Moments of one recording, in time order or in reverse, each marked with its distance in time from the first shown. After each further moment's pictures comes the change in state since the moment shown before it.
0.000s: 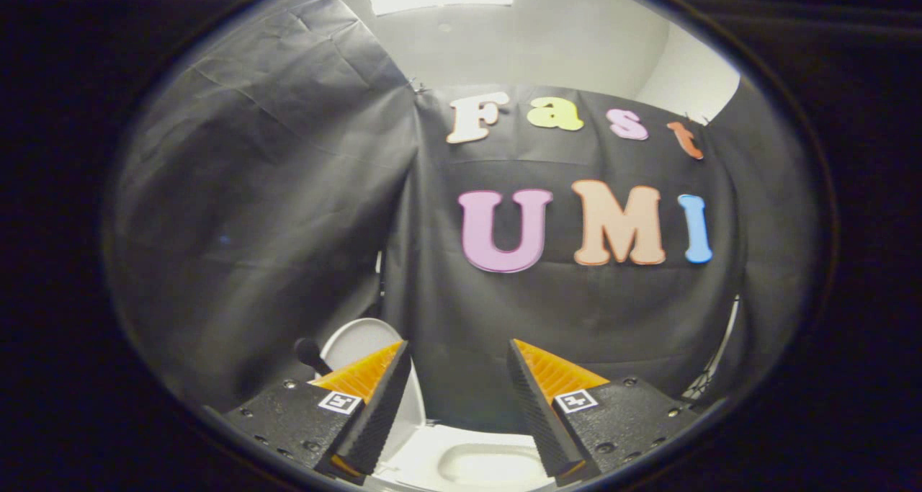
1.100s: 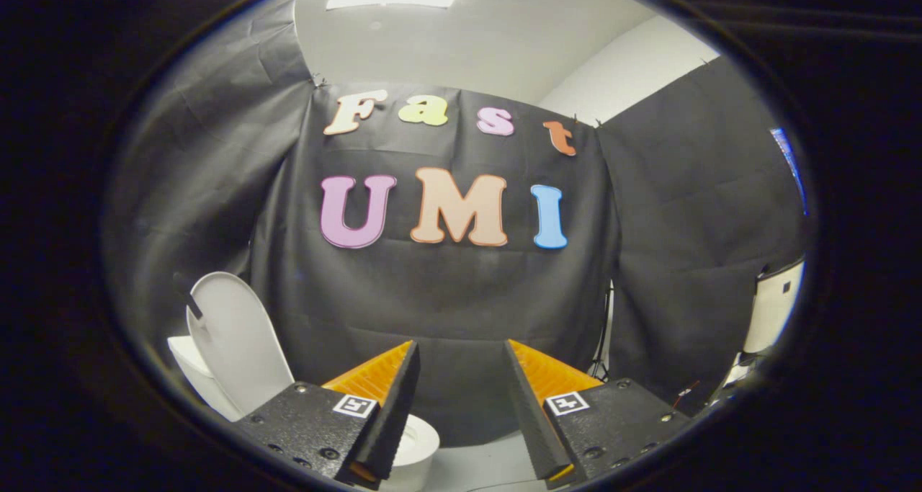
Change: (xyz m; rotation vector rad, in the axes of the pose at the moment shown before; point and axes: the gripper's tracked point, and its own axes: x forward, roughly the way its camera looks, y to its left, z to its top) arm -0.129 -0.235 -0.080 0.053 0.028 -0.384
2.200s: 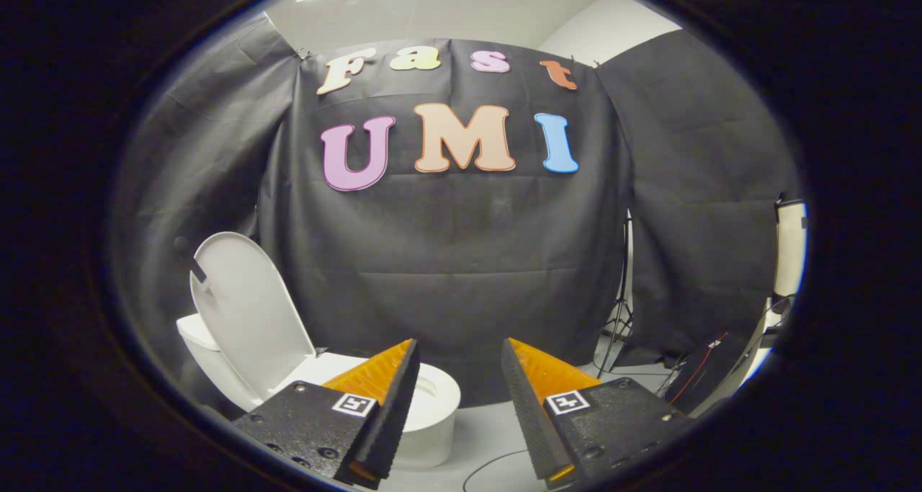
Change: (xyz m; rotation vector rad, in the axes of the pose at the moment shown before) arm 0.007 0.015 -0.104 0.082 0.229 0.069
